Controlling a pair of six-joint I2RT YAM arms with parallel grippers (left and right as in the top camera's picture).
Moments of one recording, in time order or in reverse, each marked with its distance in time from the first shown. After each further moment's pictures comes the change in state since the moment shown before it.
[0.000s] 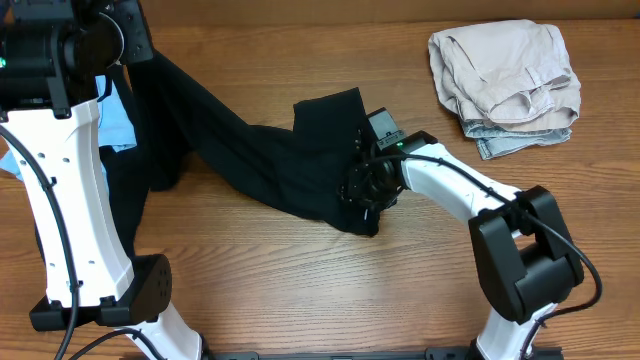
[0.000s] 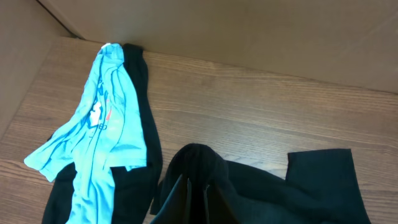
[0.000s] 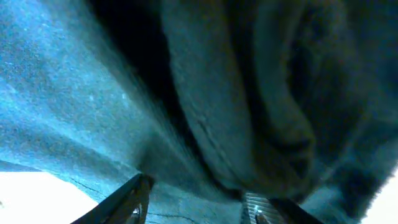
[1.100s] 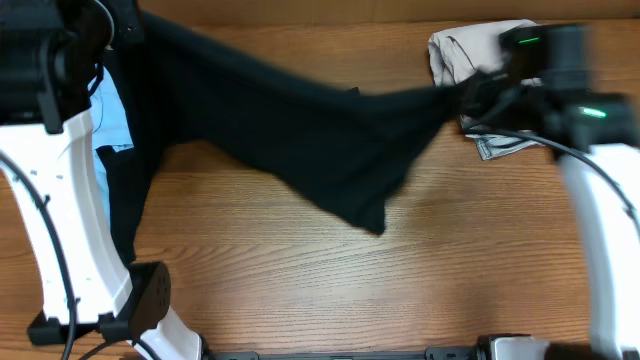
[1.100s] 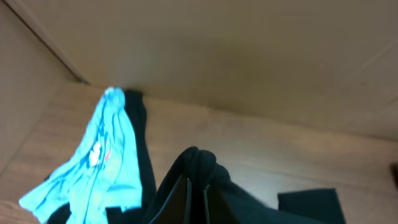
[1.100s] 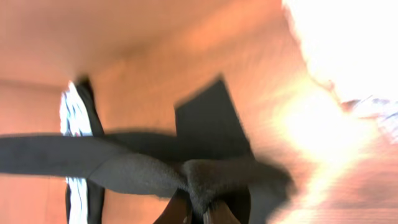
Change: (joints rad) left arm 0.000 -0.050 0.029 0.140 0.000 0.000; right arm -0.460 -0.465 0.479 -0.383 -0.031 -0.165
